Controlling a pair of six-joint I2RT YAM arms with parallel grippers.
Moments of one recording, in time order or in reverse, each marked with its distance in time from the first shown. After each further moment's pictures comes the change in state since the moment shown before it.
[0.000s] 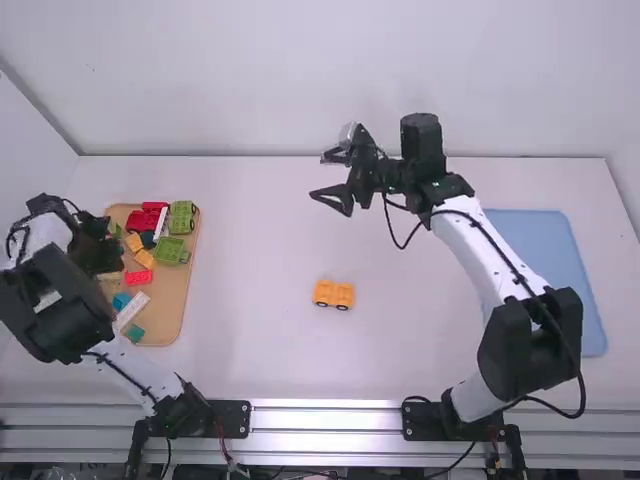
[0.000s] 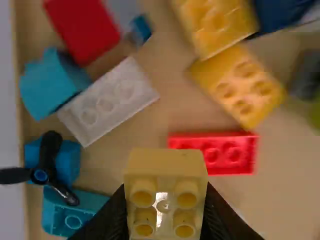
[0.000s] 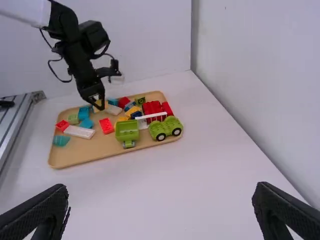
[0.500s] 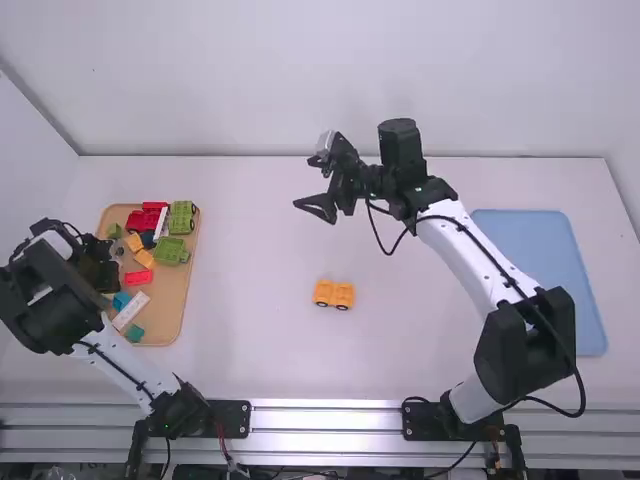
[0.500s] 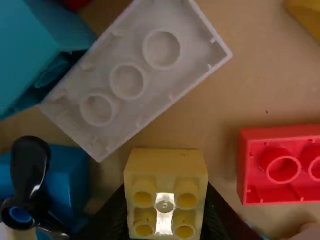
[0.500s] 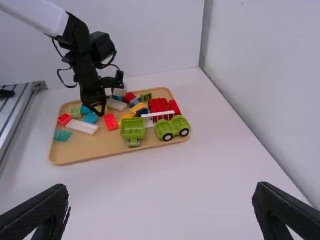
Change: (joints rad) left arm 0.098 0.143 -0.065 0.148 -0.085 0.101; right arm 0.092 0.000 0.000 -0.001 0.087 -0.023
